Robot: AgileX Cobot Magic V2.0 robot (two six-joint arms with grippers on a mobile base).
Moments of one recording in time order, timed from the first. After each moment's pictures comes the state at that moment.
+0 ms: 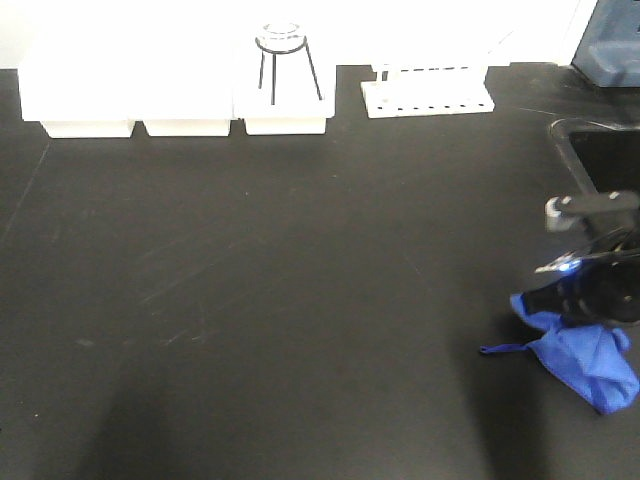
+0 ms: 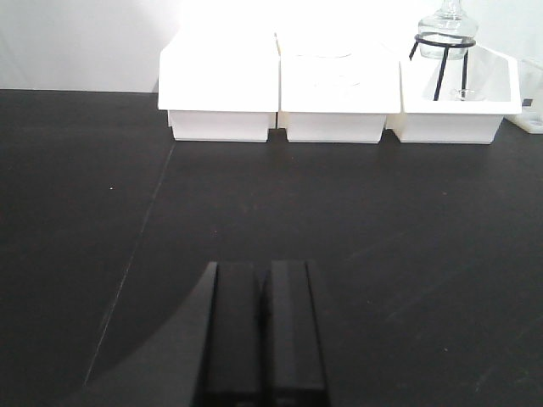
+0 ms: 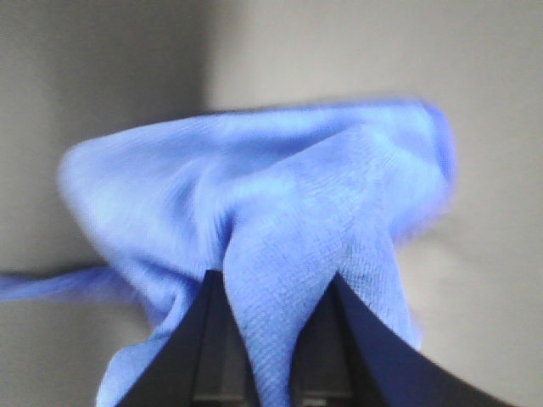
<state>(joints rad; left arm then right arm) -0.02 -0.01 0.03 0.14 0.26 -0.18 0.07 1.42 -0.73 -0.15 0.71 0.11</state>
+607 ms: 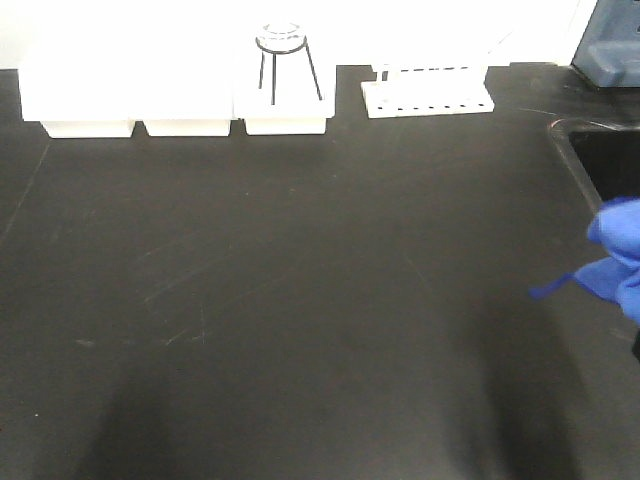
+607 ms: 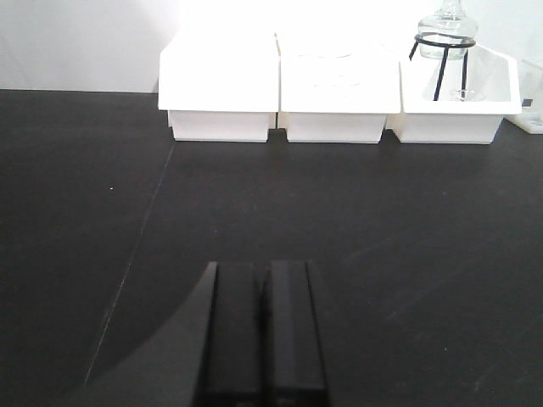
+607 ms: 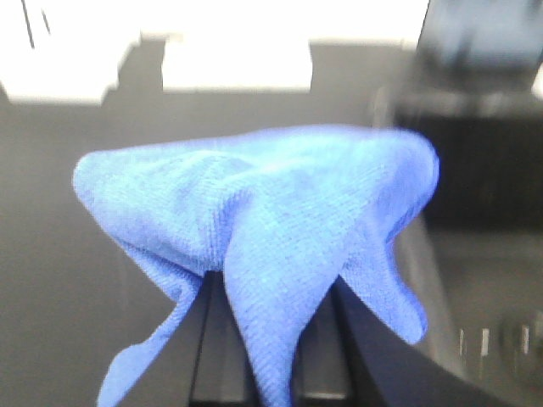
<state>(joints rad) -0.02 -0.01 0.03 0.14 0.26 -0.18 0.07 0.36 -0.36 -0.08 0.41 0.06</state>
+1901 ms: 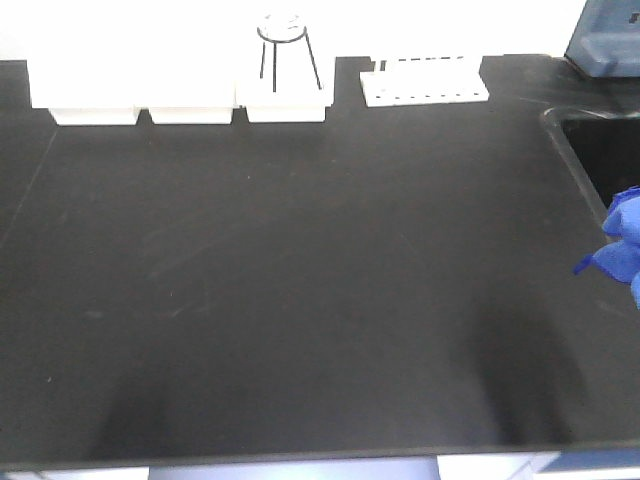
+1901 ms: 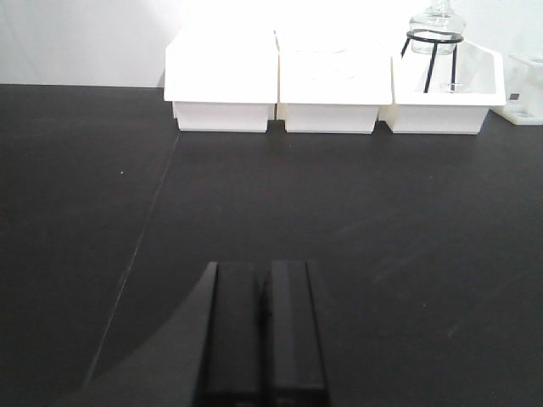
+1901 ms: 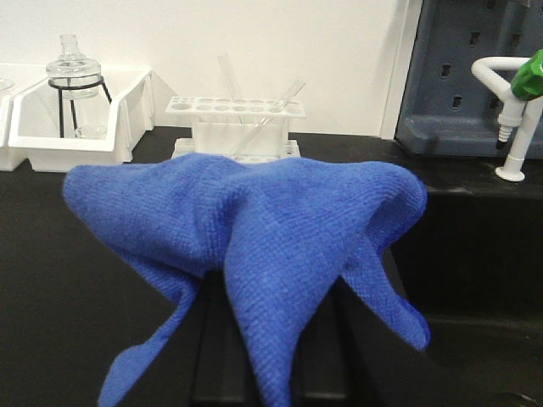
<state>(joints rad) -0.02 -0.01 0.03 0.14 0.26 -0.18 0.07 0.28 -0.31 -0.09 0.33 0.06</state>
